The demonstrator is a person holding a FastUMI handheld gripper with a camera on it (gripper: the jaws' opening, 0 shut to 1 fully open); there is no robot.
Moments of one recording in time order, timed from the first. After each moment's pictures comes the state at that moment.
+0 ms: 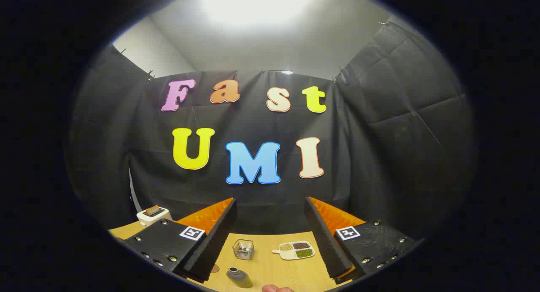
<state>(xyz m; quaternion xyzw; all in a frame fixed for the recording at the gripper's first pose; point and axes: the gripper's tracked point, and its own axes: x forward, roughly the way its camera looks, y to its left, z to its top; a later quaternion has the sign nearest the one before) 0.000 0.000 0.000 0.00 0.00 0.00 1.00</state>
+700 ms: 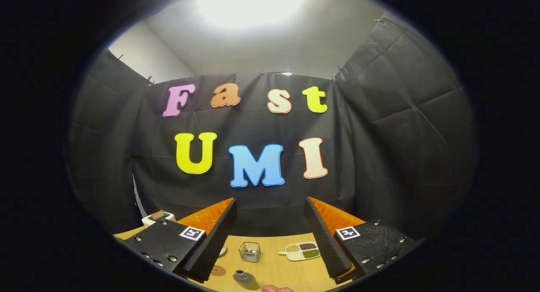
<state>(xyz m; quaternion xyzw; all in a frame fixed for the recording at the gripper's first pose) 0.004 0.011 -0.008 0.02 0.00 0.02 1.00</state>
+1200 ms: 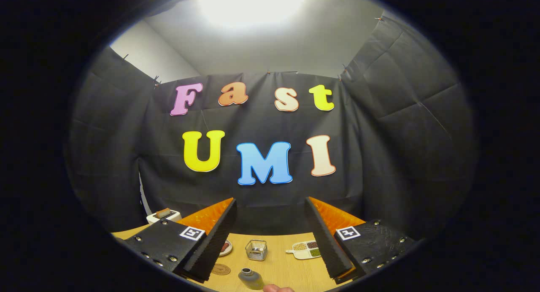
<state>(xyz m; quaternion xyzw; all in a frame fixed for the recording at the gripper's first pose) 0.000 0.029 -0.031 0.02 0.00 0.04 1.00</state>
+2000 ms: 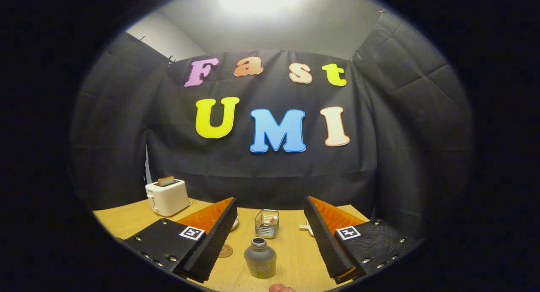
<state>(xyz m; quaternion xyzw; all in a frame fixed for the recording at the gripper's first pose) -0.007 0.081 -0.214 -0.01 0.06 0.07 1.00</state>
